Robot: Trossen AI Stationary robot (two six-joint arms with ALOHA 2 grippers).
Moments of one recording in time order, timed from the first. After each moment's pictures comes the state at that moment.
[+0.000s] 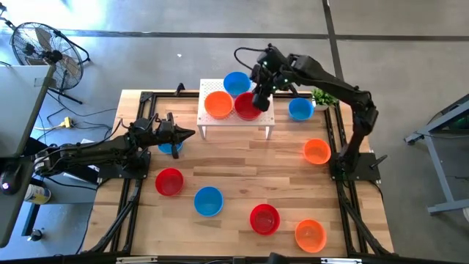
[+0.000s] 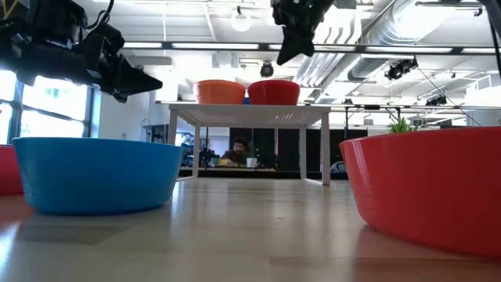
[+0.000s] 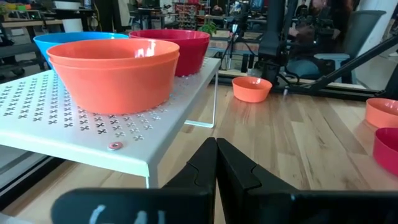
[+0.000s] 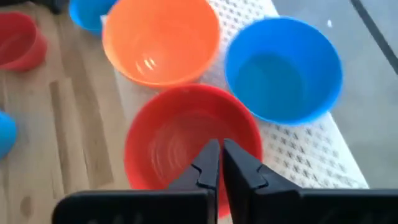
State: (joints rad) left arm 0.40 0.58 0.12 0.41 0.17 -0.01; right arm -0.50 1.78 1.93 -1.05 -0.14 -0.14
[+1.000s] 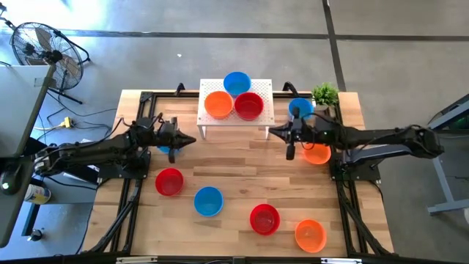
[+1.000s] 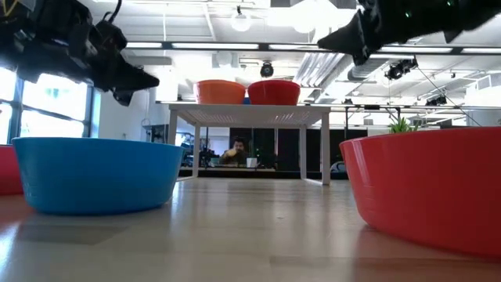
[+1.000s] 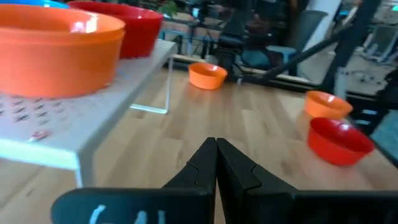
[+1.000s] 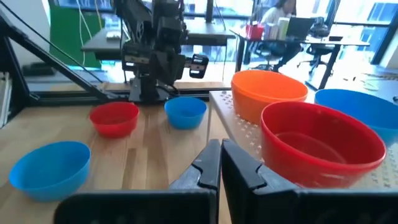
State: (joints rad) left arm 0.39 0.58 0.17 0.30 0.34 -0.10; right arm -0.17 0.92 0.50 0.31 0.02 -0.04
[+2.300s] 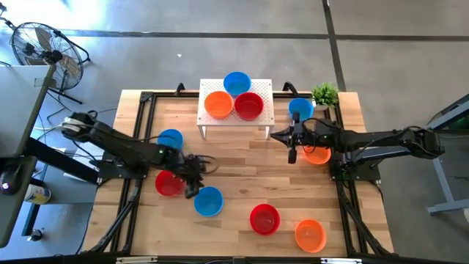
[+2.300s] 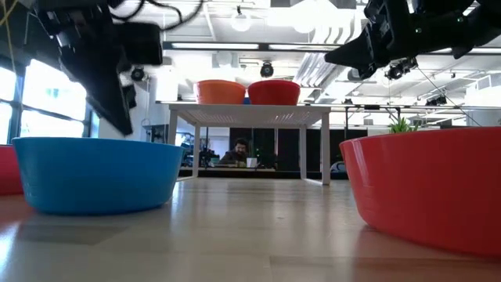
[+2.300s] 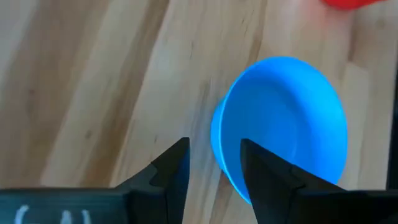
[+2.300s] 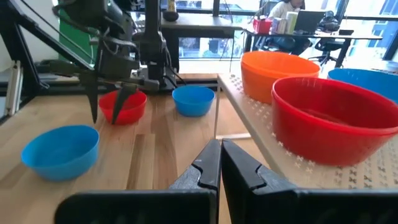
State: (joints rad) left arm -0.26 1.30 0.72 -0.35 0.04 -0.61; right arm -0.17 0.91 0.40 0.38 -0.01 -0.03
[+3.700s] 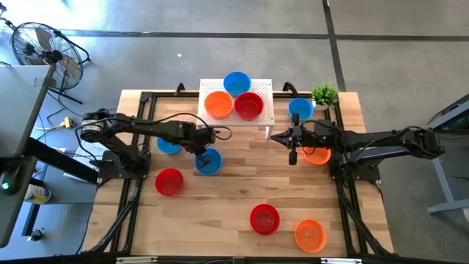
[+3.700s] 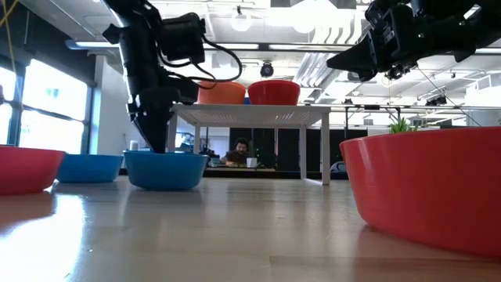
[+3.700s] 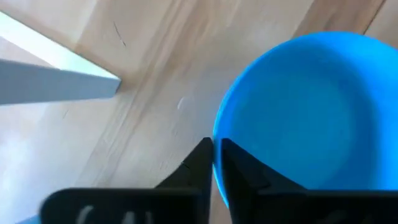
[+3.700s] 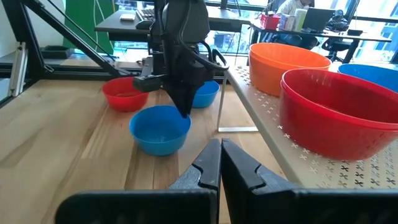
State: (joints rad) left arm 0.14 1.51 0.92 -0.68 -0.12 -0.35; right arm -0.17 0.91 0.38 0.37 -0.03 -0.08
